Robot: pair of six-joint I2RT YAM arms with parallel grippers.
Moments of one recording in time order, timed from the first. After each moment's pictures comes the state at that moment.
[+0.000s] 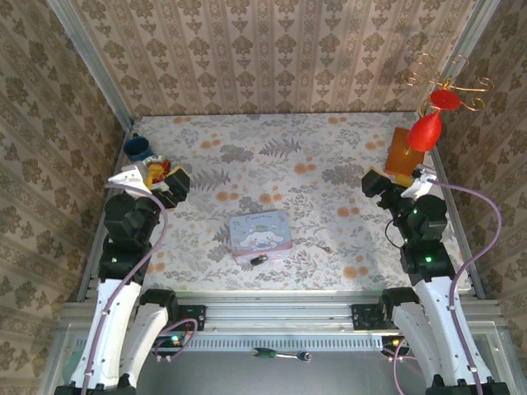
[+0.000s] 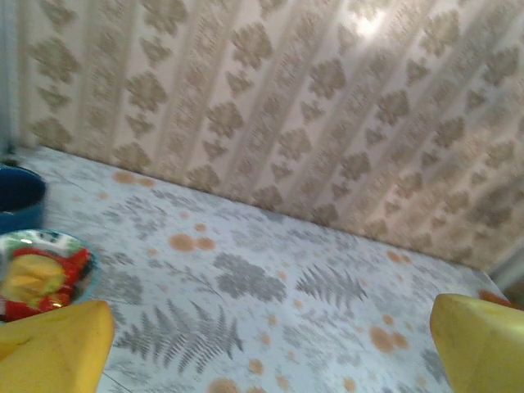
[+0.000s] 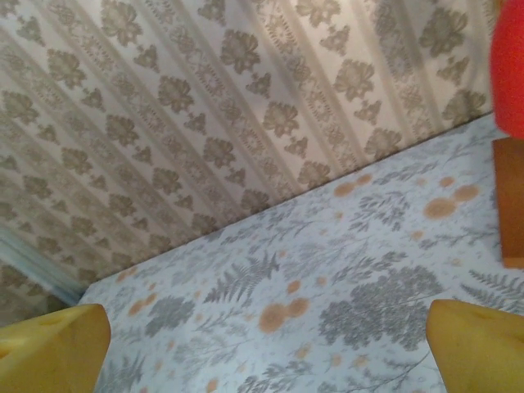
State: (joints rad) left arm -0.16 0.62 0.69 -0.18 0.10 -0.41; right arm 0.02 0.59 0.59 -0.13 -0.10 0.52
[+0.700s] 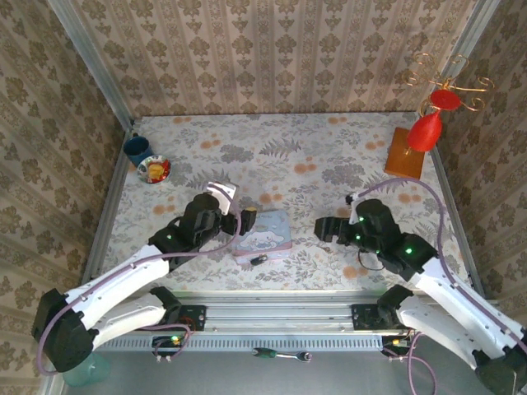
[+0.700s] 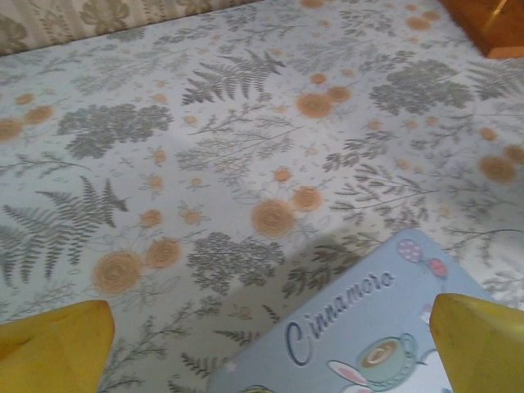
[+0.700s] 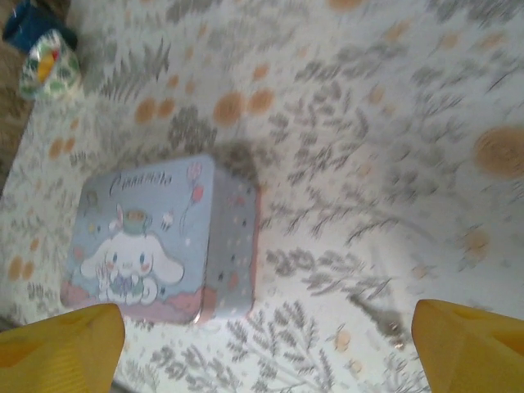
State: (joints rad) left arm -0.79 0.95 0.63 -0.17 -0.20 -0.16; right arm 0.61 0.76 0.66 -0.60 -0.03 0.63
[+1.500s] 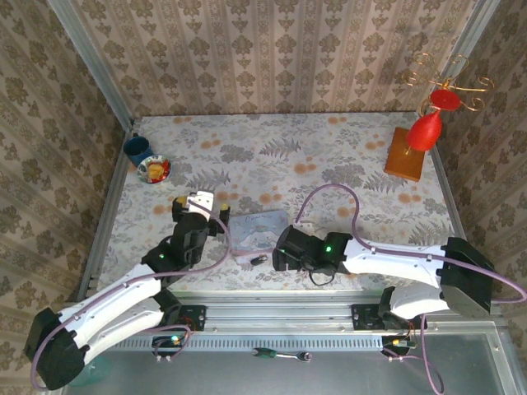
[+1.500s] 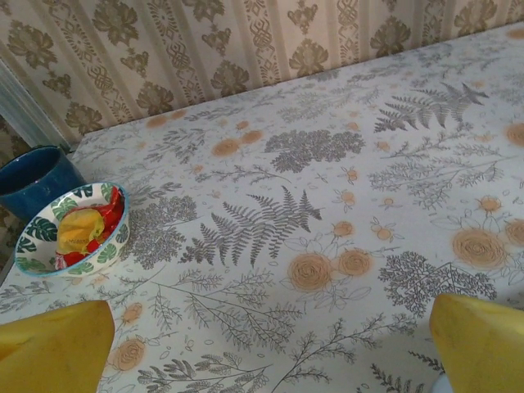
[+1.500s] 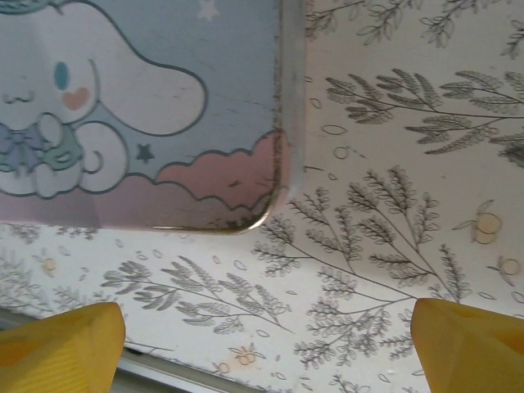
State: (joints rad) left arm -0.80 0.77 0.41 -0.01 -0.64 -0.05; right arm 1.10 1.35 0.82 -0.63 0.23 0.99
